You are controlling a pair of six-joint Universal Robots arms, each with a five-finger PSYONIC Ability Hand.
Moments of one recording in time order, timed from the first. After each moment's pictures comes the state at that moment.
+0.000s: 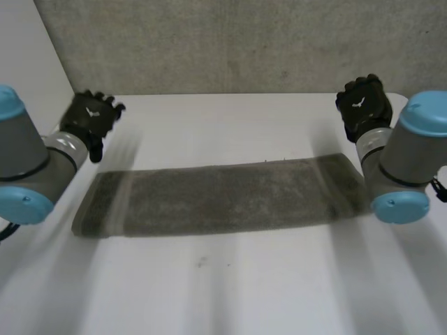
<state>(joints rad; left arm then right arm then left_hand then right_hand) 4.53 -2.10 -1.31 3.31 -1.42 3.79 1.88 -0.95 1.25 -0.32 1.64 2.28 0.20 0.18 0.18 0.18 0.03 0.21 0.22 0.21 0.23 0.06</state>
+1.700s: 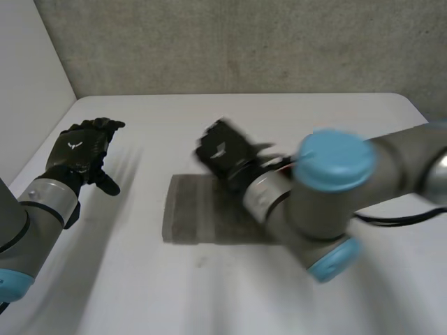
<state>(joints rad) 4.53 -1.77 -1.86 3.55 -1.42 3.23 2.30 -0.93 1.24 -0.25 1.34 2.23 0.18 0.17 0.17 0.17 0.03 0.95 1.18 1.18 1.19 0.98</state>
